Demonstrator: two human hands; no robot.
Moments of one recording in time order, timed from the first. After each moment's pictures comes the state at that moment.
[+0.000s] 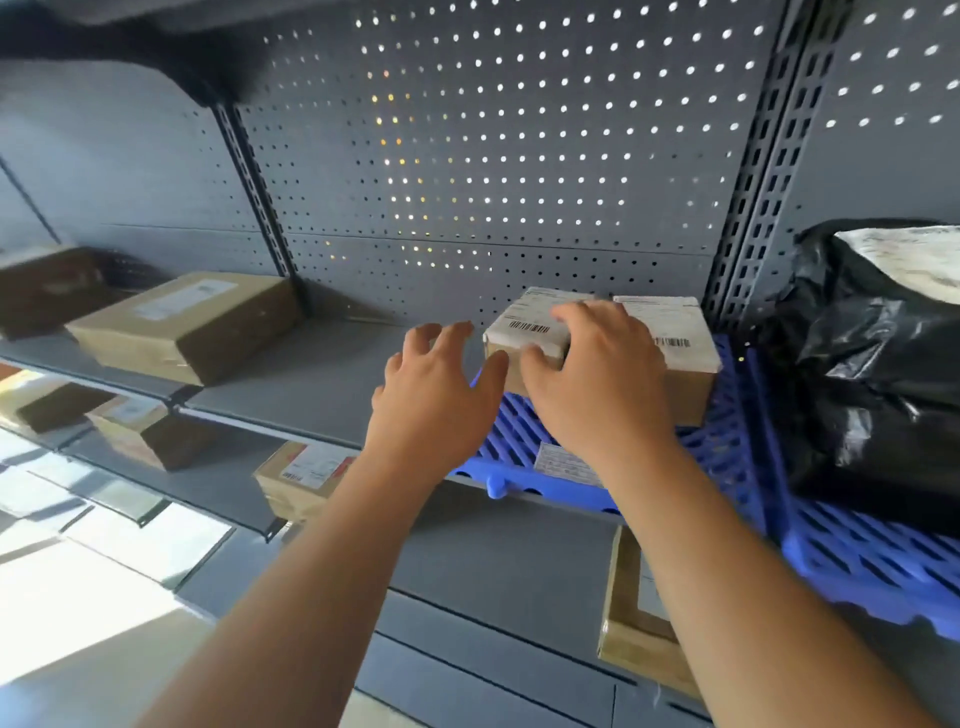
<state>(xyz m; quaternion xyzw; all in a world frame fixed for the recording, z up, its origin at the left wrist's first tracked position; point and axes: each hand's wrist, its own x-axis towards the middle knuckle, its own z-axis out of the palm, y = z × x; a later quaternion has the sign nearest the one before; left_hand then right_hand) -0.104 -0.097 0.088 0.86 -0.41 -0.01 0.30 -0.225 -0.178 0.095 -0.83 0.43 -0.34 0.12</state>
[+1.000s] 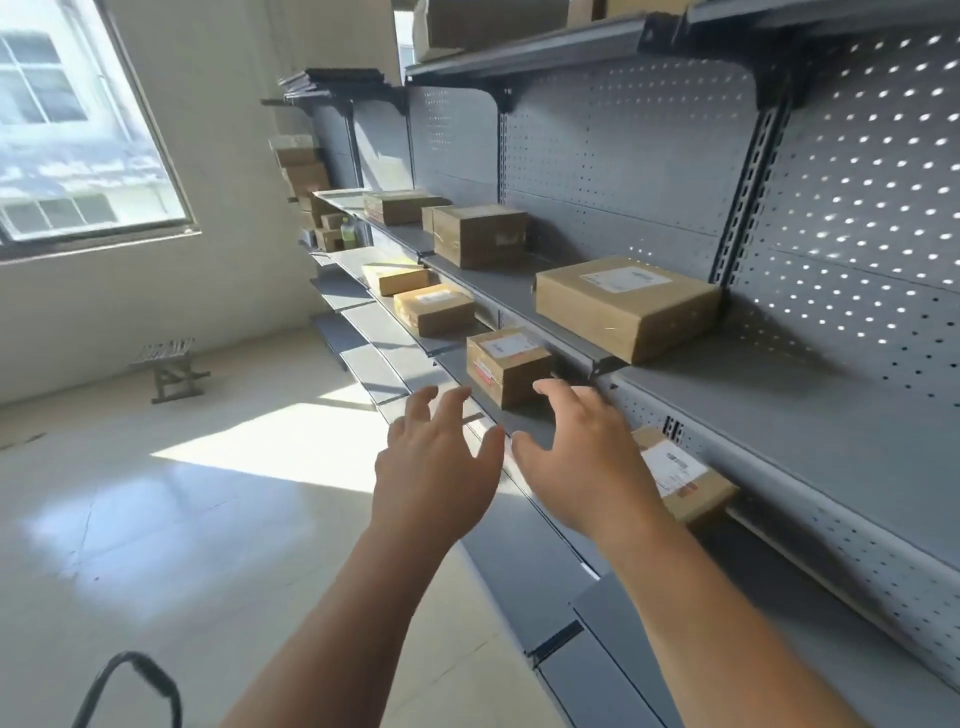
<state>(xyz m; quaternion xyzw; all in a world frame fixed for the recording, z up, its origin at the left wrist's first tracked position) 0.094 0.293 0.057 0.95 -0.10 0.09 0.28 0.048 0.152 0.075 -0.95 0.09 -0.14 0.26</state>
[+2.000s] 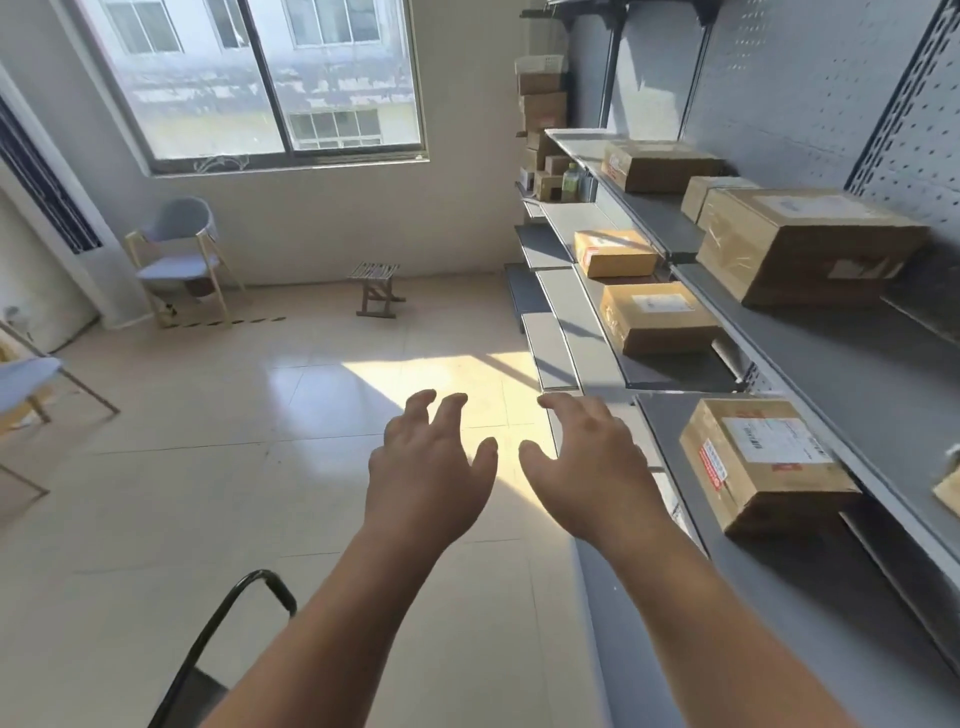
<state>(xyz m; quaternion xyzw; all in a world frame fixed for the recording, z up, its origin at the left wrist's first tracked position) 0.429 0.430 0.010 0.97 0.14 0.10 0.19 0.462 0.274 0.026 -0.95 -0.12 -0.02 0.29</state>
